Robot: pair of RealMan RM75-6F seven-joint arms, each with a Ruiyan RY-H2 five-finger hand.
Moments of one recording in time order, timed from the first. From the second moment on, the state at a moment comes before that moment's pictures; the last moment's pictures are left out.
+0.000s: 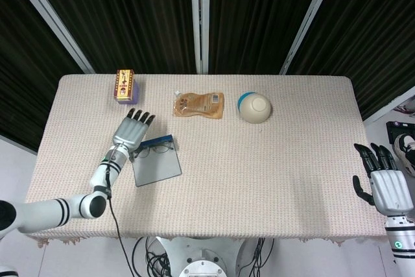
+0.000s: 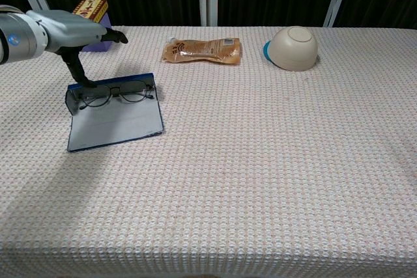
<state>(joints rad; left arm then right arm) -0.99 -1.47 -0.06 -1.40 0.66 0.86 0.66 0.11 -1.13 0.06 -1.51 -1.52 1.47 0.07</state>
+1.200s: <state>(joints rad) -0.95 -1.44 -0.08 -1.50 0.74 0.75 0.43 0.13 -1.14 0.07 -1.49 -1.51 1.43 0.09</state>
